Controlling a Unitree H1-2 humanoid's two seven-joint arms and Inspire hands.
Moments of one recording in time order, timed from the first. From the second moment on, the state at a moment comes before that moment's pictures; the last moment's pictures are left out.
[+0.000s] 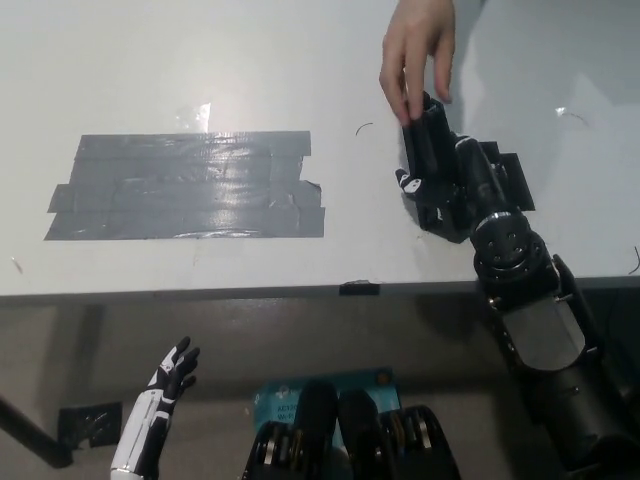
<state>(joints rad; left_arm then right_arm) 0.05 0.14 -0.03 0.11 0.08 -0.22 -0.05 -0.76 -0.07 0.13 0.53 -0.28 0.37 -0.10</state>
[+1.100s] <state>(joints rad) 0.05 0.14 -0.03 0.11 0.11 -0.22 -0.05 -0.88 -0.19 0.57 0.59 -0.45 0.38 0.17</state>
